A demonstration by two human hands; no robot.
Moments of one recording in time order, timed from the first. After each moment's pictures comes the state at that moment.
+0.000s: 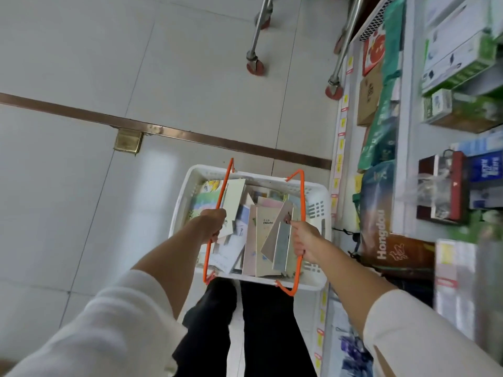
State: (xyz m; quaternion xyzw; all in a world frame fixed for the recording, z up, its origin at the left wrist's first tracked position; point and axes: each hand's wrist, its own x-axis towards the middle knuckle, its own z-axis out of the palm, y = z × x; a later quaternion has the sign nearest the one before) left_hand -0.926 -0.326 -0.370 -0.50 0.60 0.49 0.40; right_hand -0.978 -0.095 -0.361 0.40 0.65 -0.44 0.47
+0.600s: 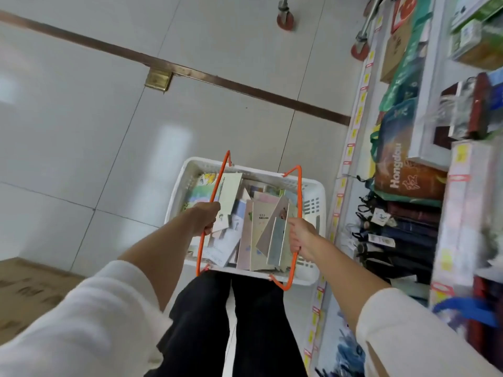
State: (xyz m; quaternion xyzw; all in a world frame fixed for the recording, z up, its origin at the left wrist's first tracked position) left_hand -0.643 -0.270 -0.358 -0.53 0.57 0.51 0.37; right_hand -0.707 -0.037 -0.365 0.35 0.67 -0.42 0.50
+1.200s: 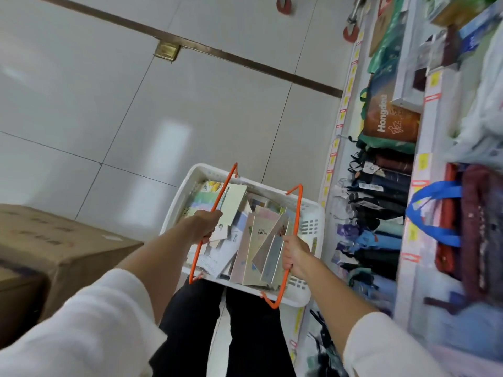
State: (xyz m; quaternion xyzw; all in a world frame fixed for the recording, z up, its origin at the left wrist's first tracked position) left_hand -0.401 -0.154 -0.342 -0.50 0.60 0.49 0.39; right_hand -0.443 0.077 -0.364 0.38 0.66 -0.44 0.48
